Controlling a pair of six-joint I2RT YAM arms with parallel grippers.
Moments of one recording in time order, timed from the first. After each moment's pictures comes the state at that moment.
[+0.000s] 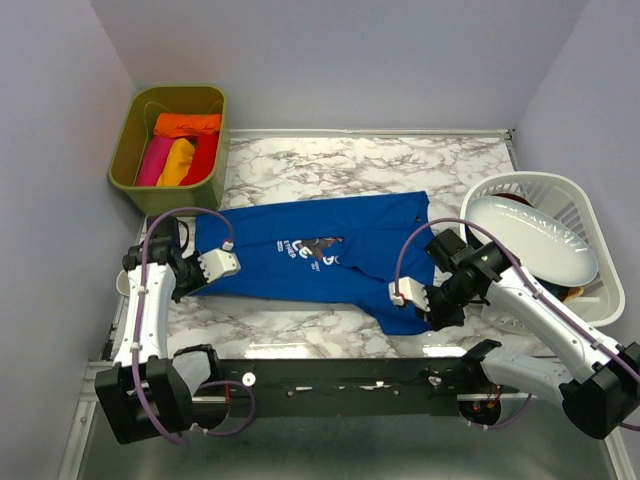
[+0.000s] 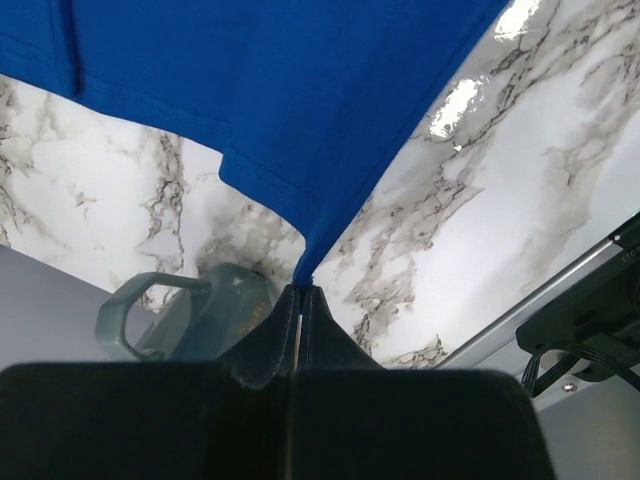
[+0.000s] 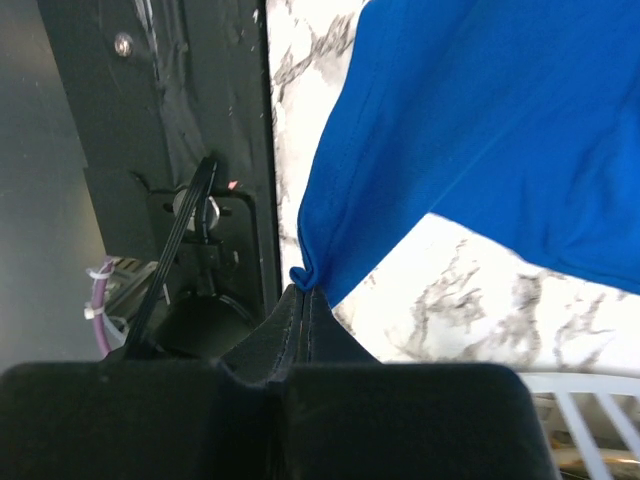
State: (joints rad) left arm 0.21 1.05 0.83 -1.10 0.17 1.31; right arm 0.55 1.04 0.87 -1.32 -0.40 -0.99
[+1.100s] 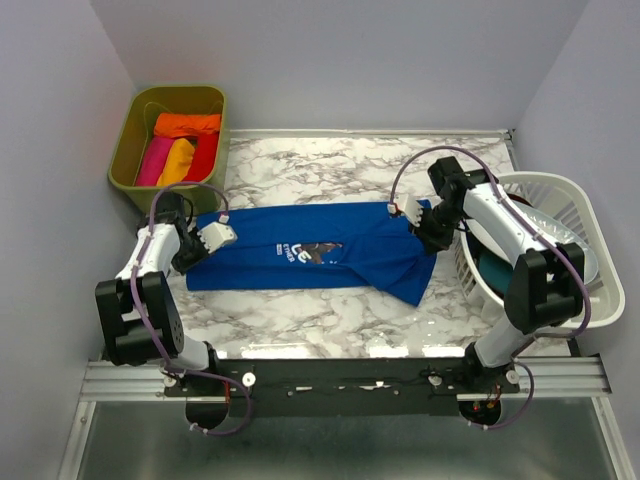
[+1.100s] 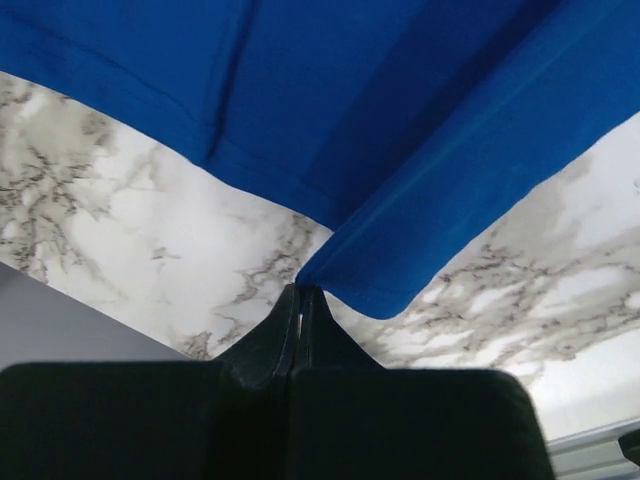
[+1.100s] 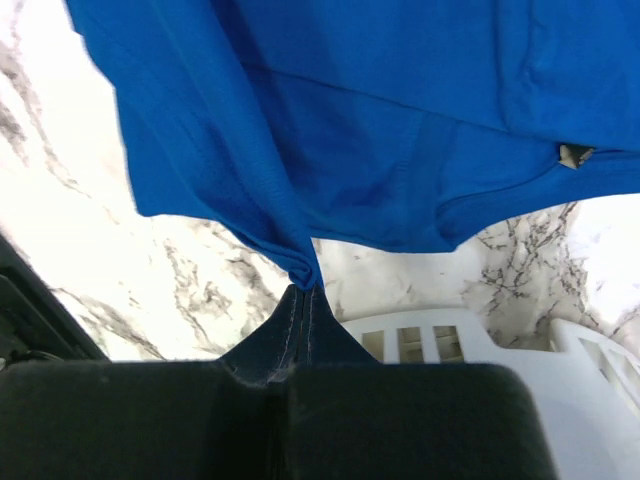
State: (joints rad) left arm 0.21 1.44 0.91 -0.79 0.10 1.18; right arm 0.23 1.62 1.33 -1.15 -0.31 -1.00
